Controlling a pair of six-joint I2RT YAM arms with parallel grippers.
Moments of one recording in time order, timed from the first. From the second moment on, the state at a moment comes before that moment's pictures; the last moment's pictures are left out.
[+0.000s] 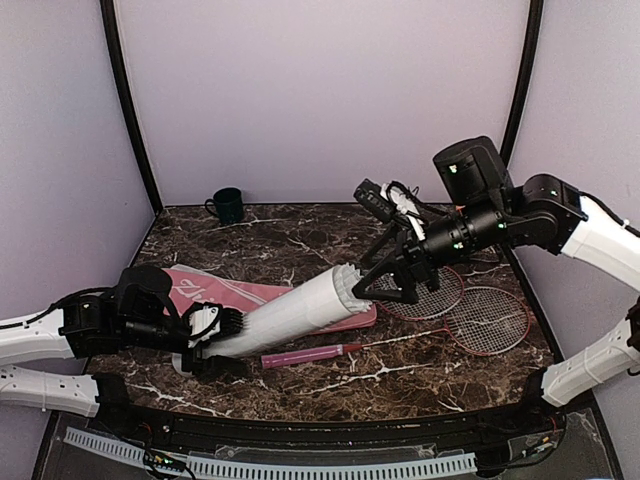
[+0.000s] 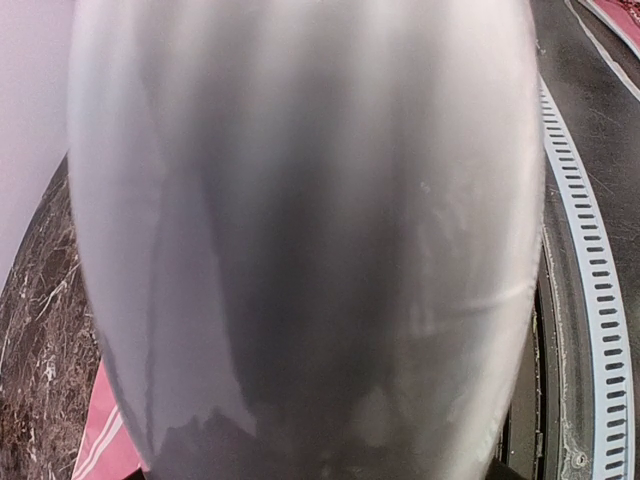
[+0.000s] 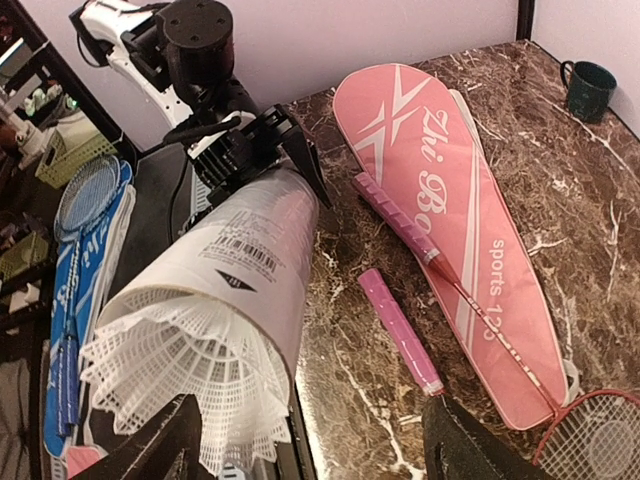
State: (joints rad) left arm -0.98 0.78 0.55 -0.38 0.23 0.45; right arm 1.02 1.27 1.42 -0.78 -0.43 0.01
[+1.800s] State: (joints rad) left arm -0.98 0.78 0.55 -0.38 0.25 0.44; right arm 0.76 1.05 1.22 -0.57 -0.50 0.05
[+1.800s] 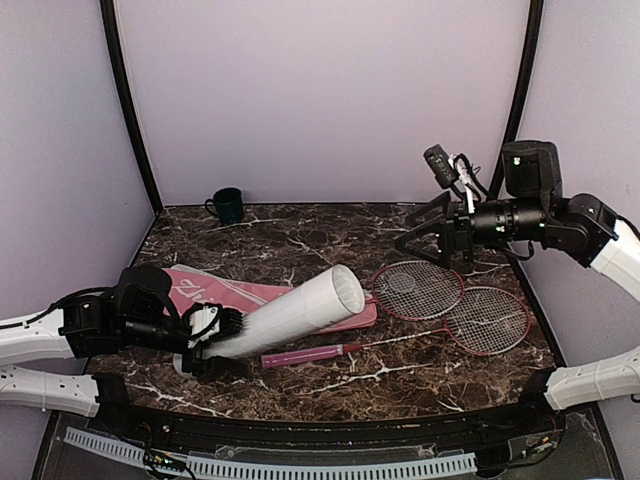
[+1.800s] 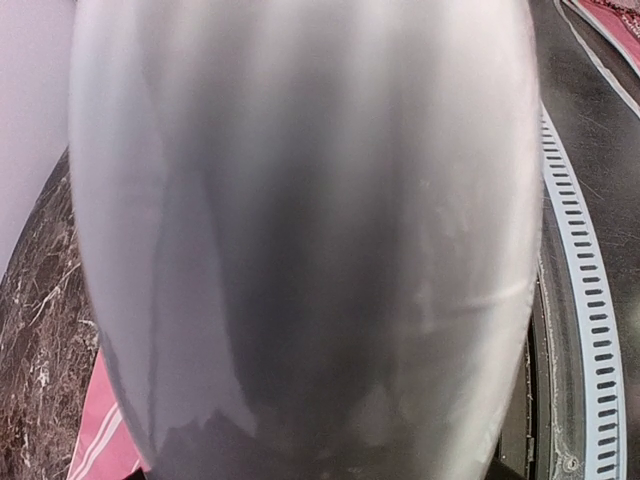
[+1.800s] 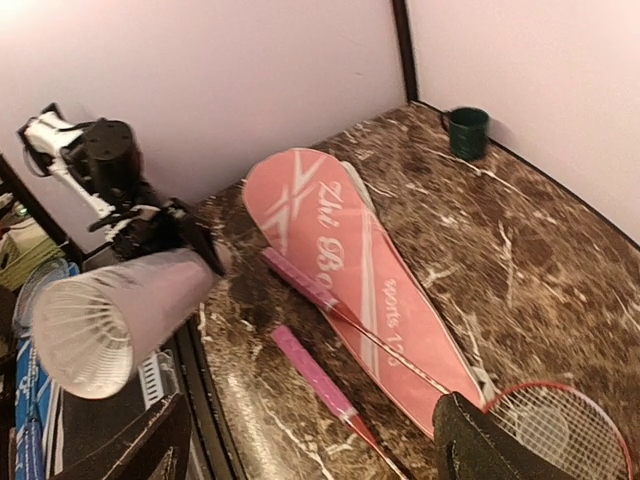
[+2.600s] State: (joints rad) left arm -0.98 0.77 0.55 -0.38 0.25 0.43; right arm 0.47 1.66 1.20 -0.60 -0.03 0.09
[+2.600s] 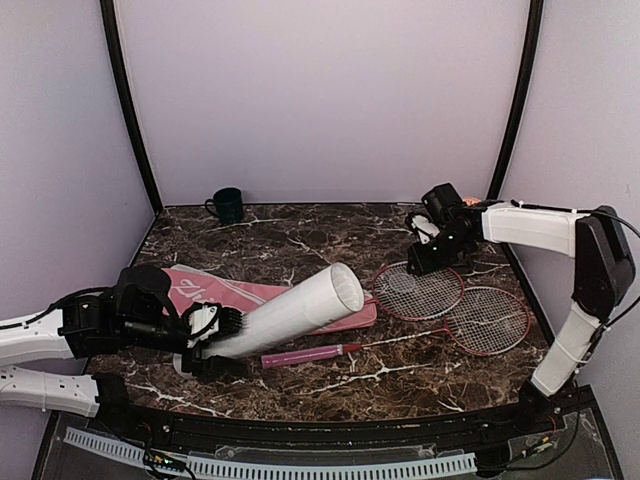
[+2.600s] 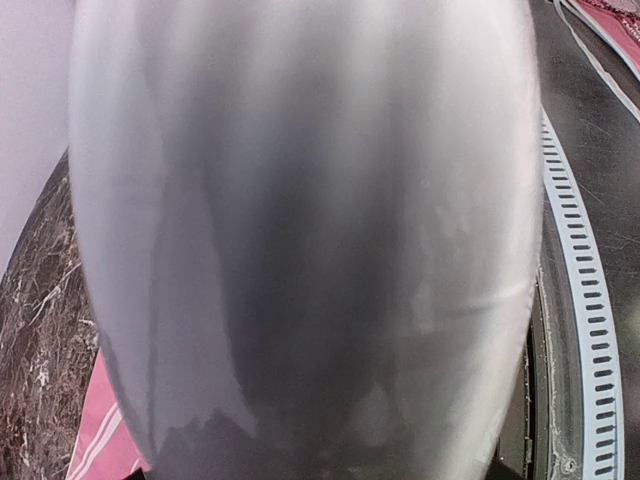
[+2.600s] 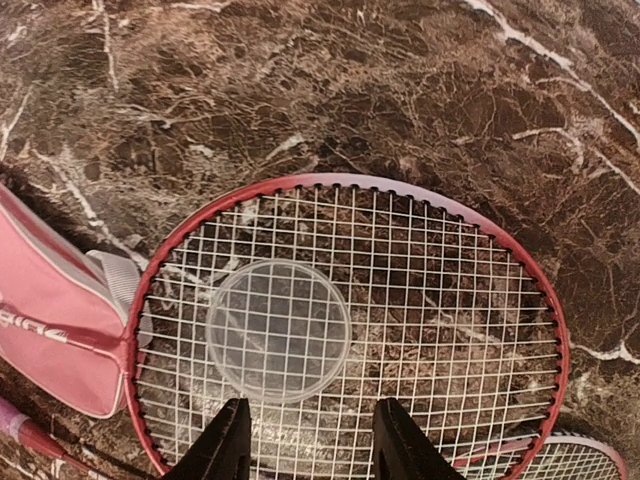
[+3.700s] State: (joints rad) left arm -0.98 0.77 0.55 -0.38 0.26 0.43; right arm 0.40 1.91 1.27 -0.53 -0.07 0.07
